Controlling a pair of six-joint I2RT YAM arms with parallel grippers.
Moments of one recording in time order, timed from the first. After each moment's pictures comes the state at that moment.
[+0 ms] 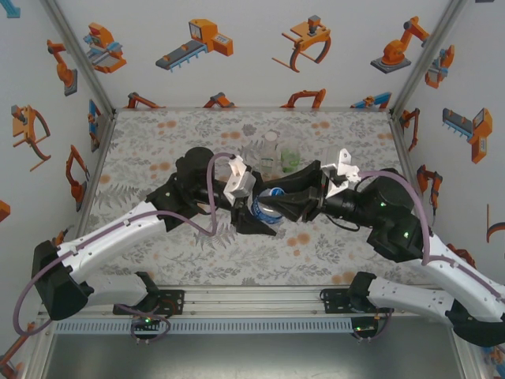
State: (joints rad) left arm -0.94 1.23 1.06 0.07 0.98 0.14; right arm 1.00 0.84 1.13 -0.08 -0.34 0.06
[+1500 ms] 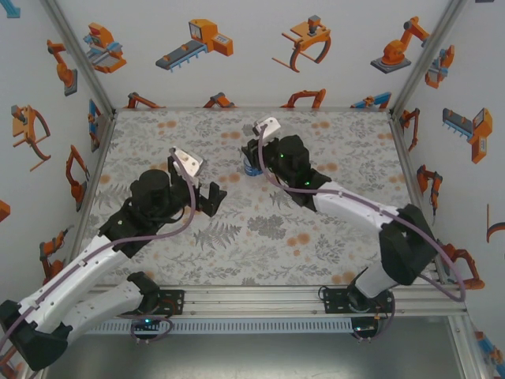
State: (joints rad) left arm -0.74 0.83 0.82 -0.25 -0.05 0.00; right arm 0.72 1.57 1.06 0.40 0.00 -0.05
